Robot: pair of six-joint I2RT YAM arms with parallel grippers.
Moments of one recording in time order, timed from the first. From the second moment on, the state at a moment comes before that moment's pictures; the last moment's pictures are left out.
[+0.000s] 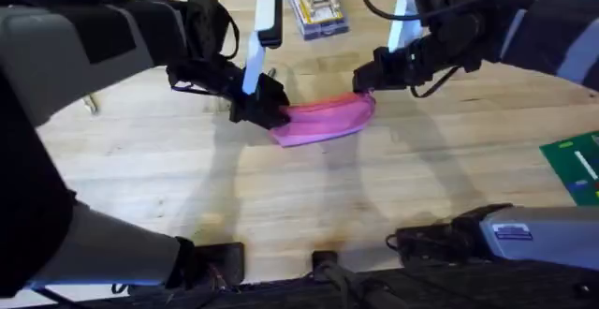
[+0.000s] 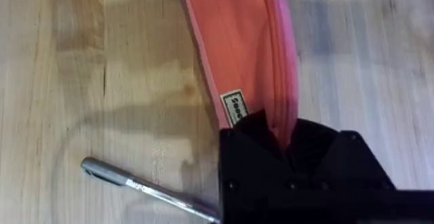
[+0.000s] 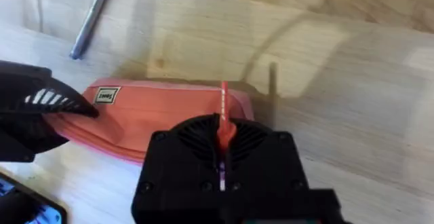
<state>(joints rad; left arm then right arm) -0.23 1.71 1.08 -0.87 0.82 1.31 0.21 1.48 0.99 -0.66 -0.32 0.16</state>
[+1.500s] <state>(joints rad) -0.19 1.71 1.08 -0.92 0.73 1.31 0.63 1.28 1.01 -0.42 -0.10 0.31</state>
